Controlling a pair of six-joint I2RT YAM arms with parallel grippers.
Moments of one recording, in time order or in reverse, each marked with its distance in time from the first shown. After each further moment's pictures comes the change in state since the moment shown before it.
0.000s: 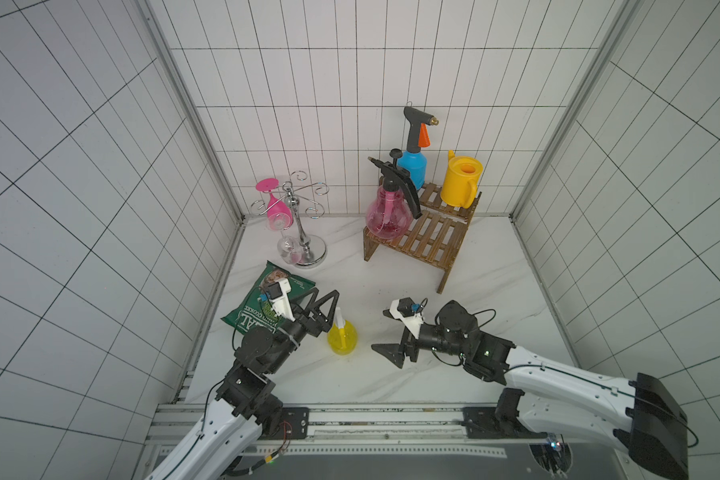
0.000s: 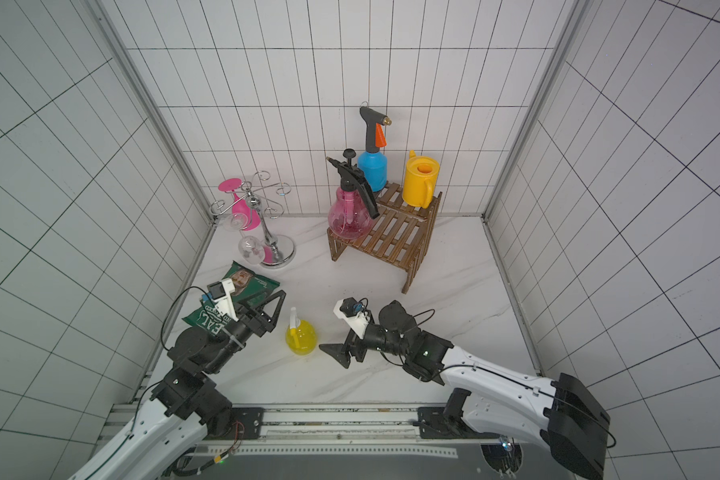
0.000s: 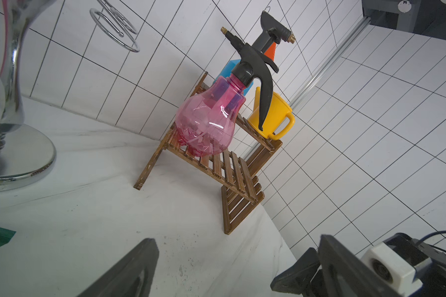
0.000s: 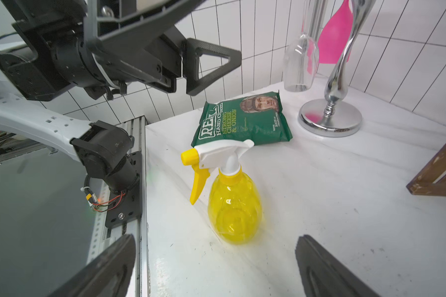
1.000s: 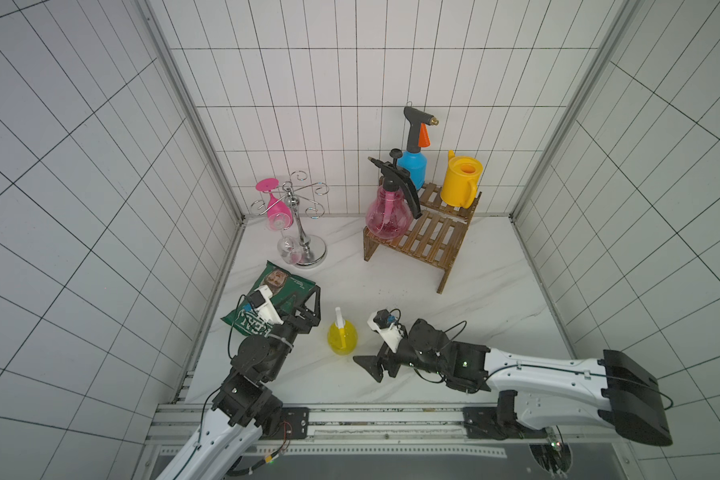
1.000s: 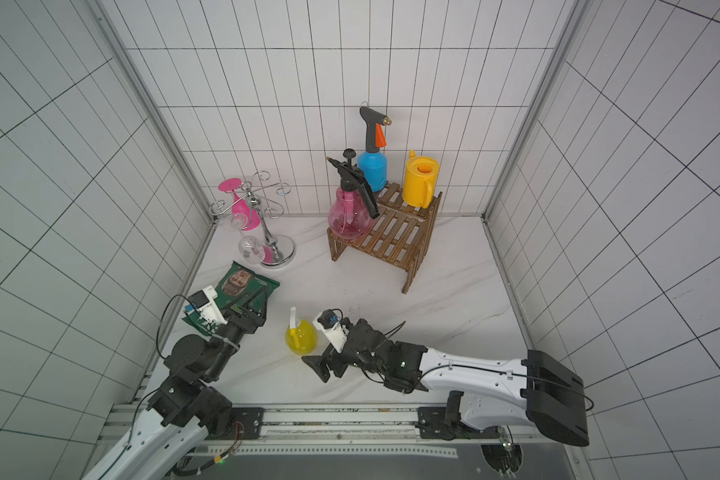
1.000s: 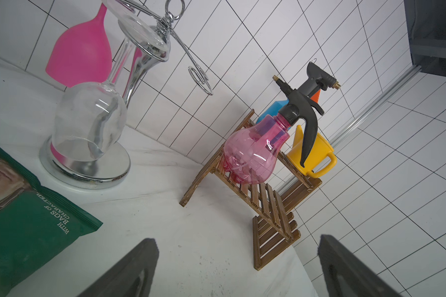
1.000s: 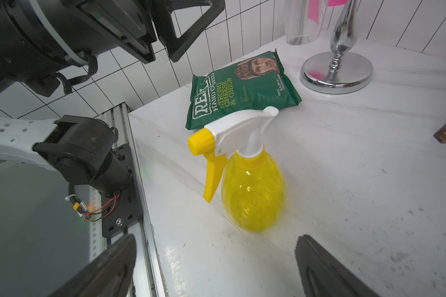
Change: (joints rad) left arm 0.010 -0.116 -0.037 -0.082 -0.253 -0.043; right arm 0.238 0.162 0.084 -0.043 0.345 0.183
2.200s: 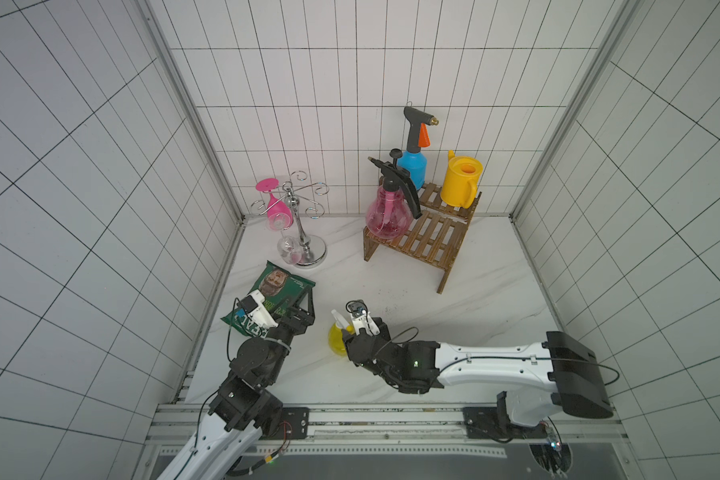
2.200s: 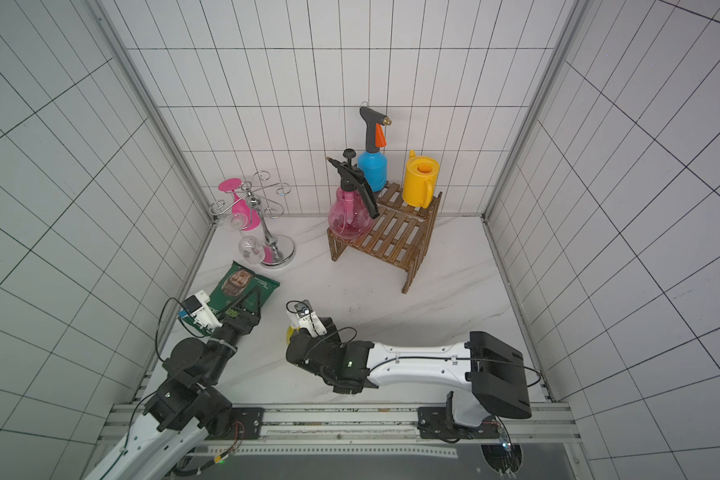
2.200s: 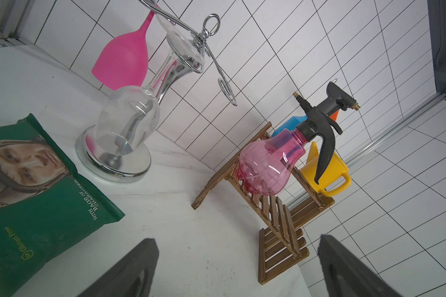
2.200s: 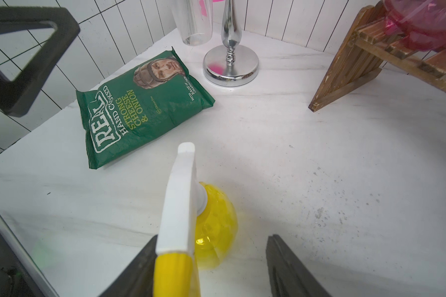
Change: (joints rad) left arm -0.025 -0.049 0.000 -0.076 -0.109 -0.063; right arm 0.154 0.345 0.410 -0.353 0.616 0.266
